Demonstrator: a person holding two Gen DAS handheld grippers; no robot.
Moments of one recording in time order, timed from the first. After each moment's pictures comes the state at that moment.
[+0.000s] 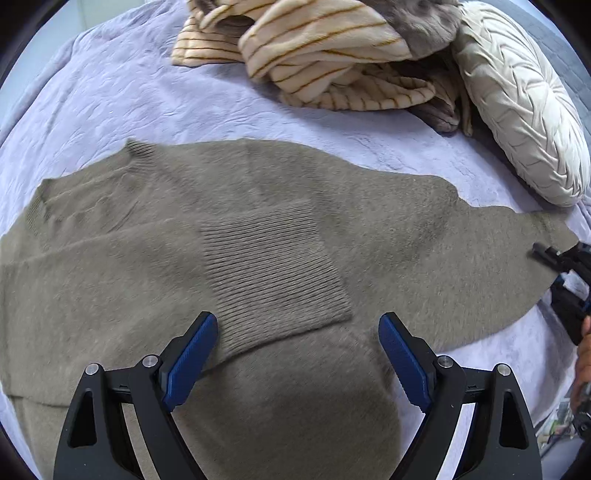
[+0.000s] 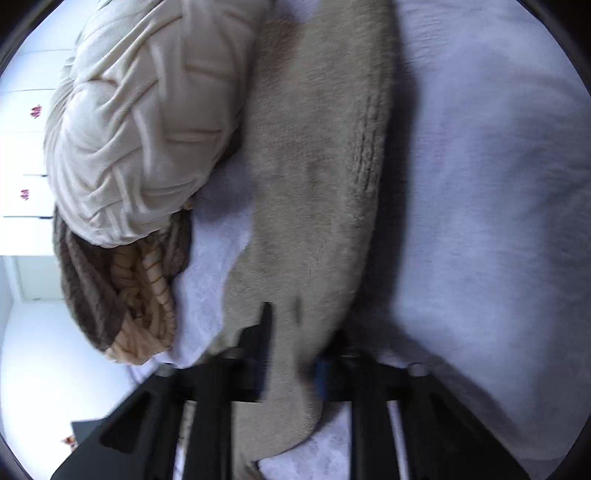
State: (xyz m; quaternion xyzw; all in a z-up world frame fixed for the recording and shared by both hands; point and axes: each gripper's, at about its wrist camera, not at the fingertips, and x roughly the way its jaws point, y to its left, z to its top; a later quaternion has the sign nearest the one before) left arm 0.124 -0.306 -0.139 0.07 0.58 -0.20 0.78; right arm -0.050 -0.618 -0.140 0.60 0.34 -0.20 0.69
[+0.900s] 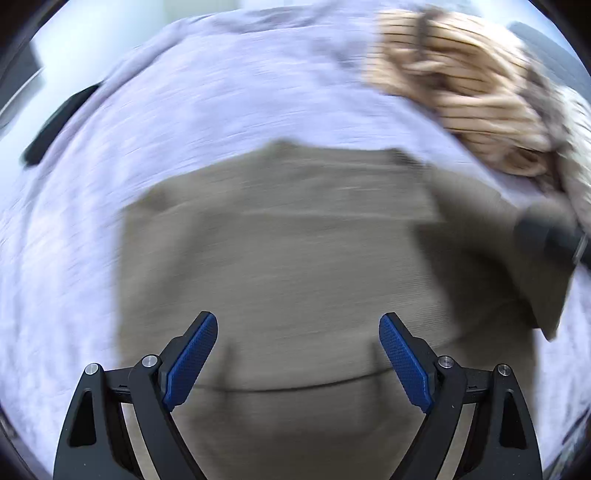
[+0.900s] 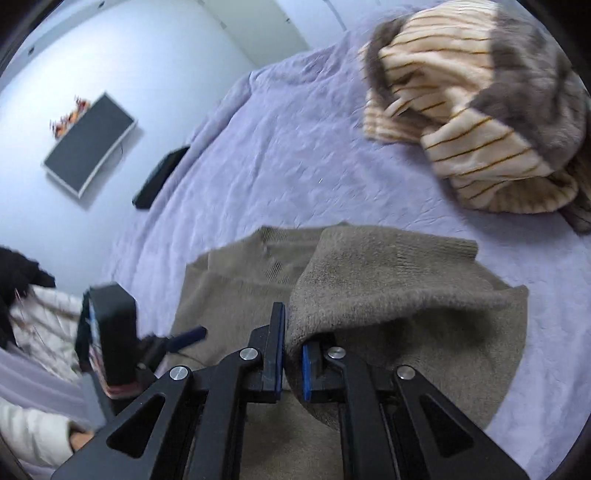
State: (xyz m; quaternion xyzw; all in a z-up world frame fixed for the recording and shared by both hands) left arm 0.139 -0.081 -0.113 0.05 0.56 -0.05 0.83; right arm 0.125 -0.255 -0.038 0.16 0.48 0.18 0.84
